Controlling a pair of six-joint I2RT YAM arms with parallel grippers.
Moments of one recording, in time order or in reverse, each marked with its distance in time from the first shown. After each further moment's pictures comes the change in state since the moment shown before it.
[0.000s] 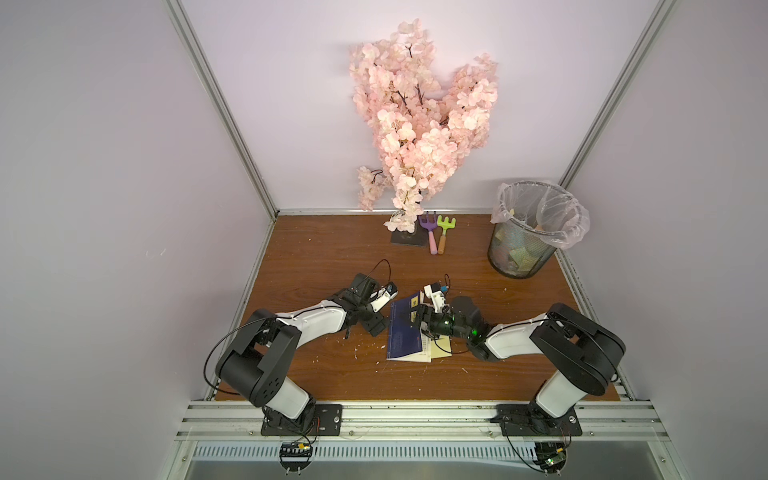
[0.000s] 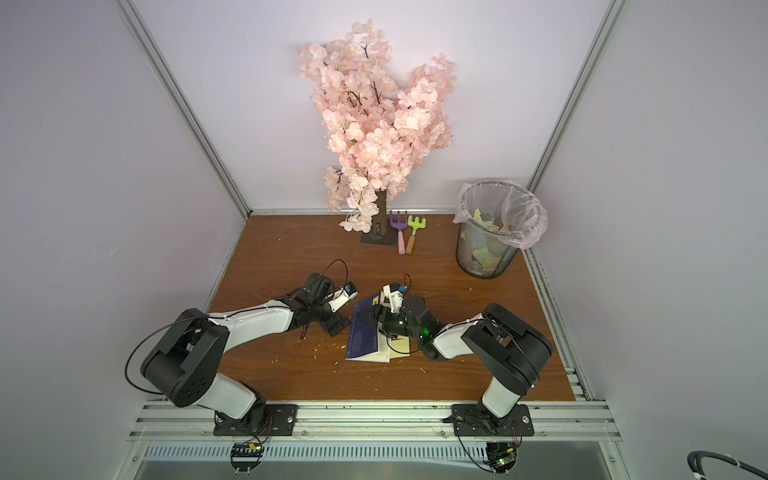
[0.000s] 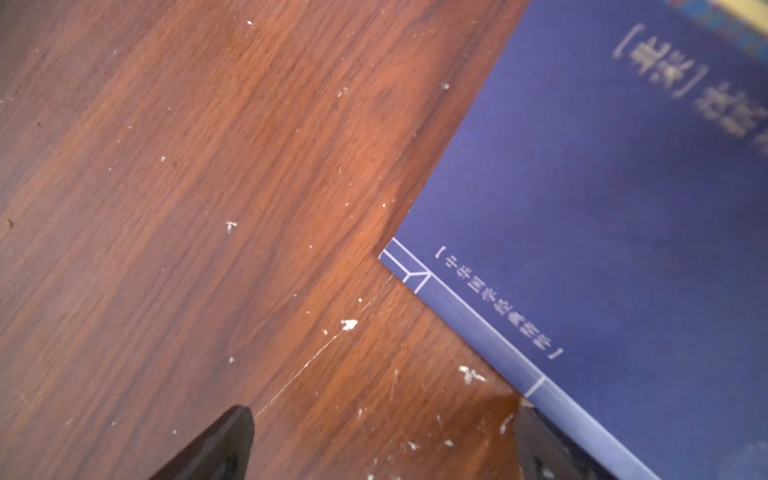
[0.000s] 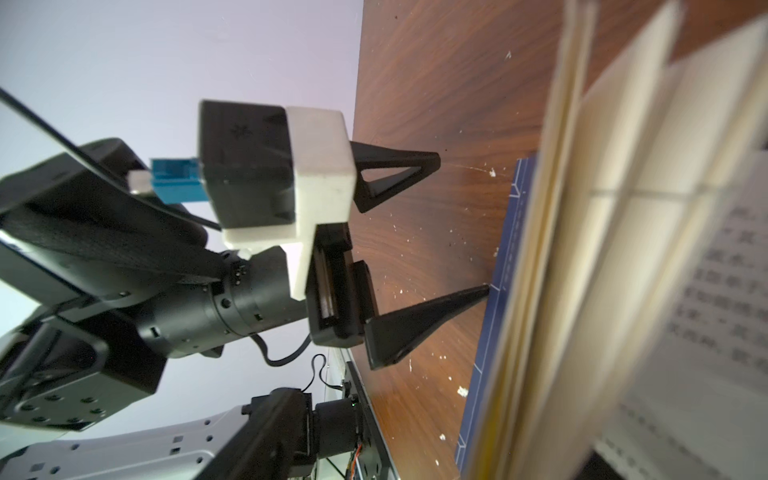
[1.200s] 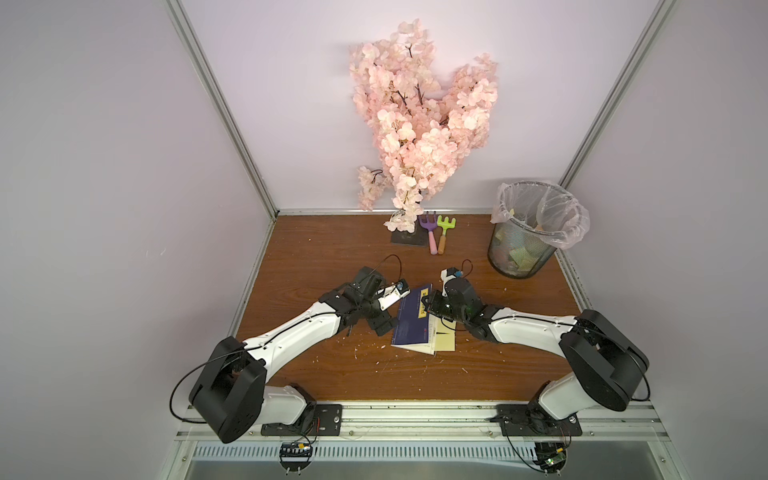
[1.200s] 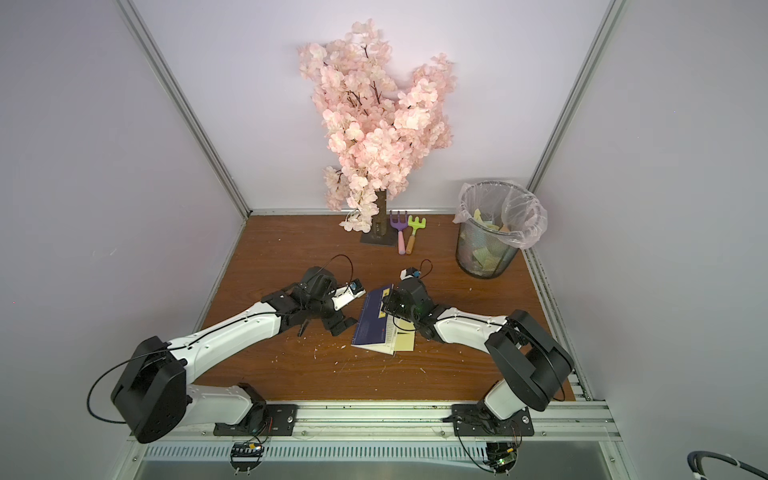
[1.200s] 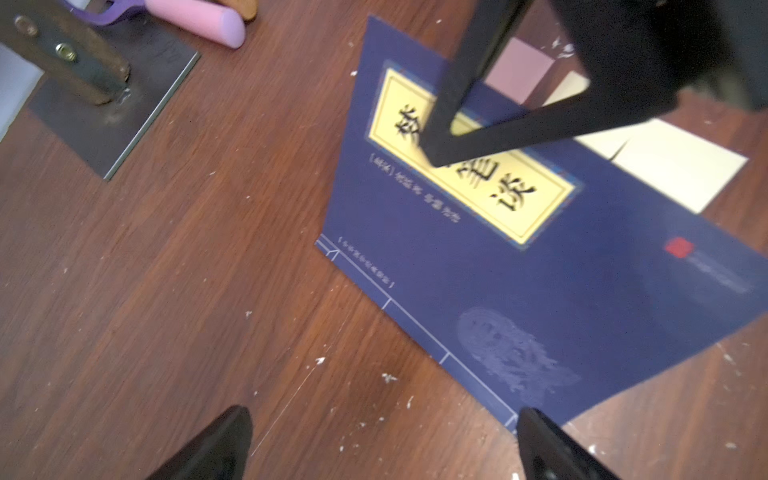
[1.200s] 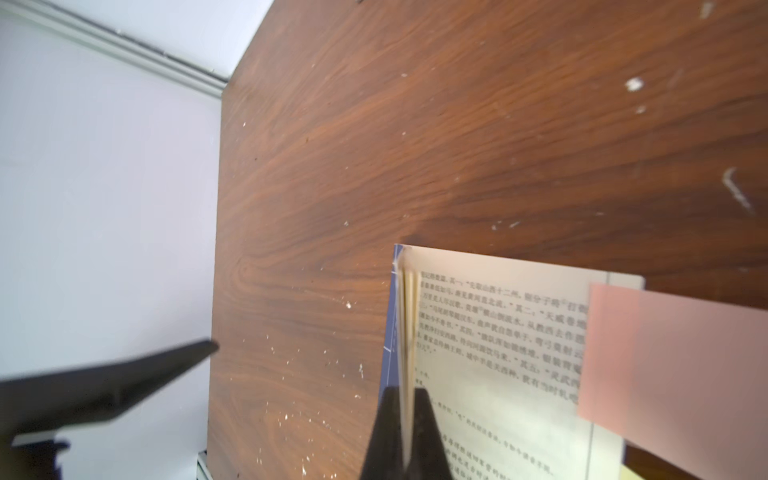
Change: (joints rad) left arm -0.122 -0.203 0.123 -0.224 0.061 0.028; right arm -0.069 -0.114 0.206 -0.598 0.387 -0.111
